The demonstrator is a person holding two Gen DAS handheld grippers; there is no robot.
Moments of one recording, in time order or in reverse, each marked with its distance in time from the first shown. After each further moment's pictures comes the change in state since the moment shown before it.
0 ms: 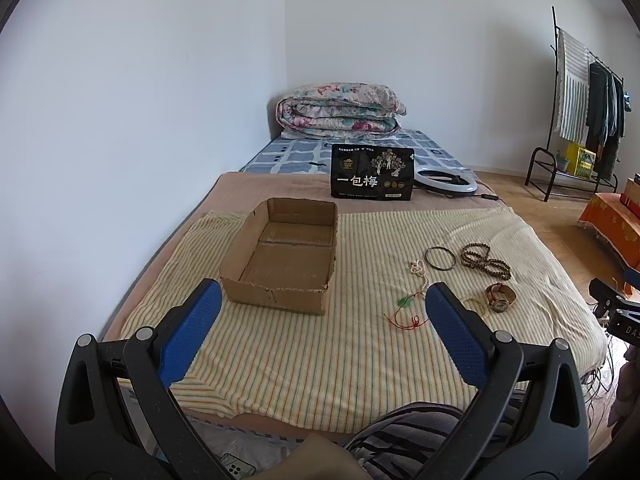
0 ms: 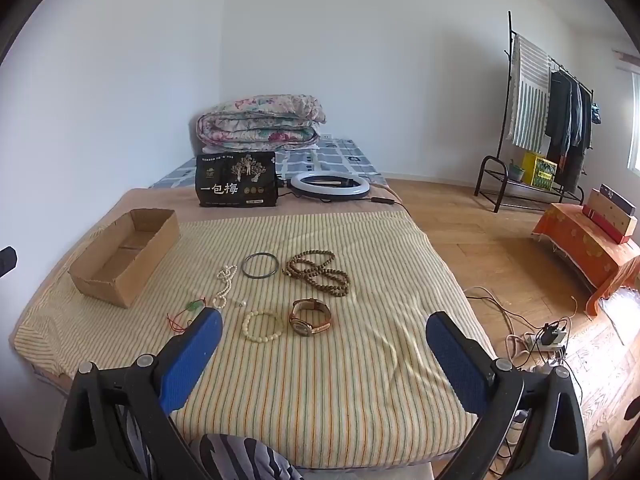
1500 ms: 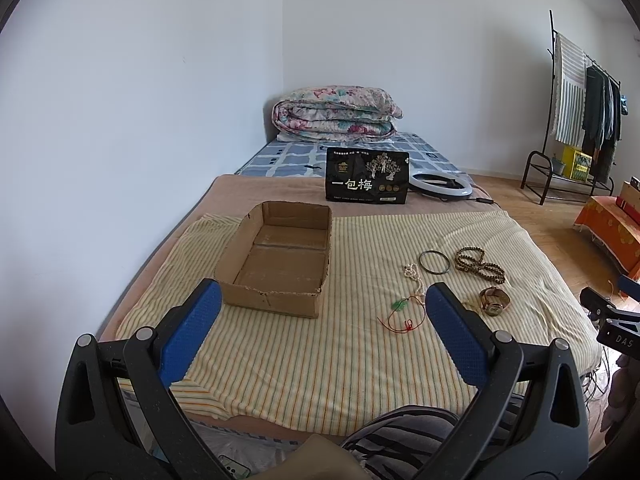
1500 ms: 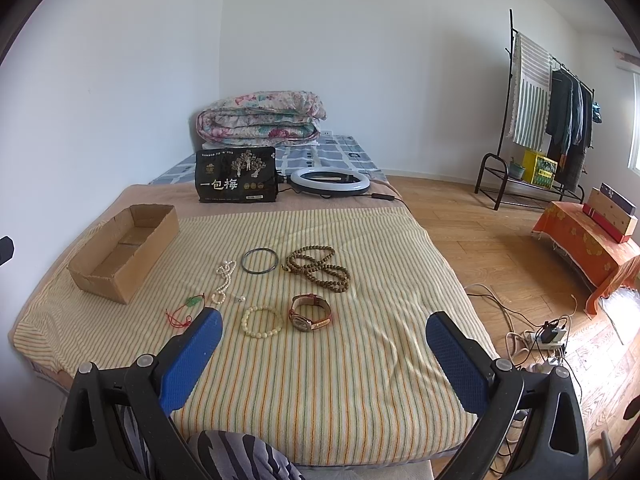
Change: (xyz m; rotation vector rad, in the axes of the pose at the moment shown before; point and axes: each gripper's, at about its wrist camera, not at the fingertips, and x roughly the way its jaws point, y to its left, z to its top) left arm -0.012 -0.005 0.013 -0.005 -0.012 -0.013; right arm 0.000 0.001 -0.005 -0.002 0.009 -0.002
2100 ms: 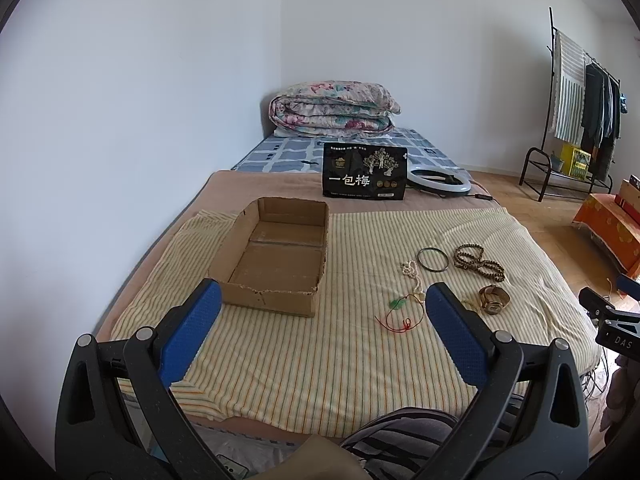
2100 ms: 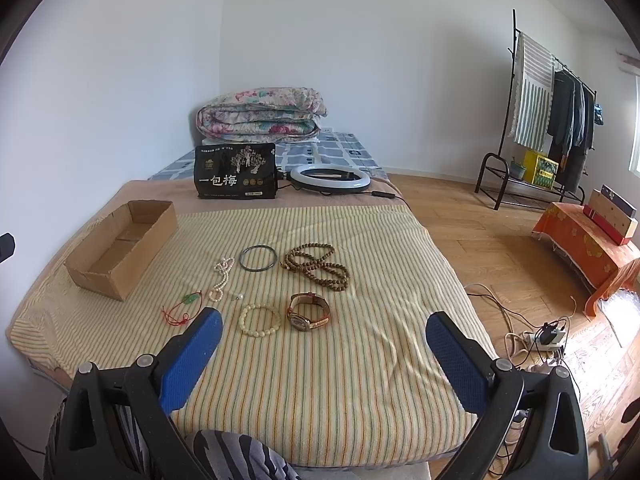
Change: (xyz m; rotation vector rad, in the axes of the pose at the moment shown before) left arm 0.005 -0.004 -0.002 -0.001 0.015 -0.011; right arm 0.008 0.001 0.001 -0.012 0.015 -0.004
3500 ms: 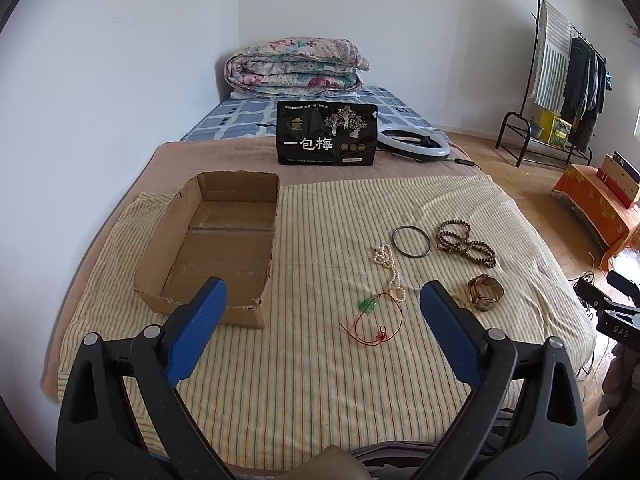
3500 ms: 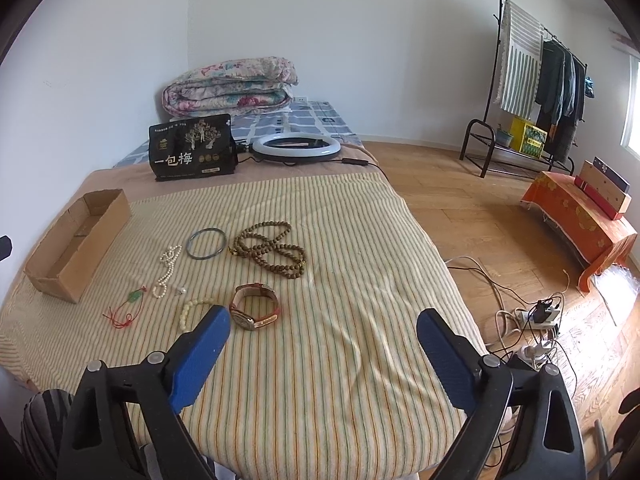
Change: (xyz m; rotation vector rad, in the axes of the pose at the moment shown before) left arm 0.104 -0.028 0.020 0.046 0.179 -0.131; right arm 0.067 -0.050 0.008 0.052 0.124 -0.049
